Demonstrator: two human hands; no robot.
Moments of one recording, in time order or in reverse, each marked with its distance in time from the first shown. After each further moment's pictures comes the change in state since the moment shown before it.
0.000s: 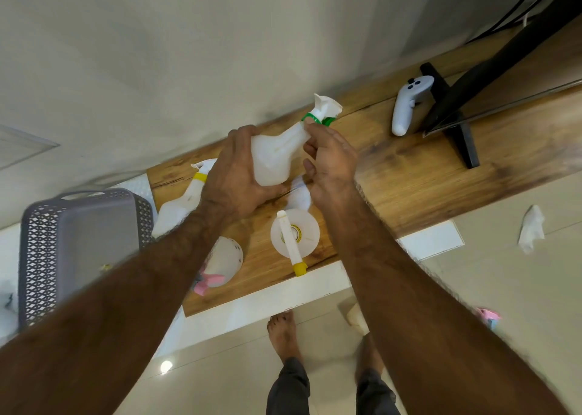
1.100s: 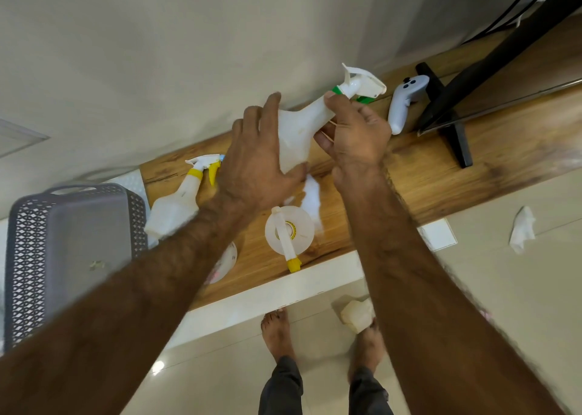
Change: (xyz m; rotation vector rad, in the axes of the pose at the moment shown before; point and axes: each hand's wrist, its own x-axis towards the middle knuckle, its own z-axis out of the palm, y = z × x) left_hand -0.005 0.068 -0.006 0.132 0.044 0.062; right_hand -0.014 -0.045 -0.010 0.074 -0.022 -0.153
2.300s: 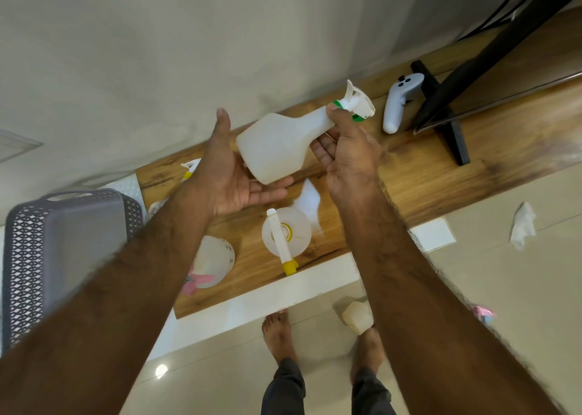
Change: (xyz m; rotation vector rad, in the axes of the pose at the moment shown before) left_hand 0.005 -0.018 -0.026 -1.332 -0.485 -0.826; right_hand 0.002 0.011 -0.013 0.183 0.031 0.125
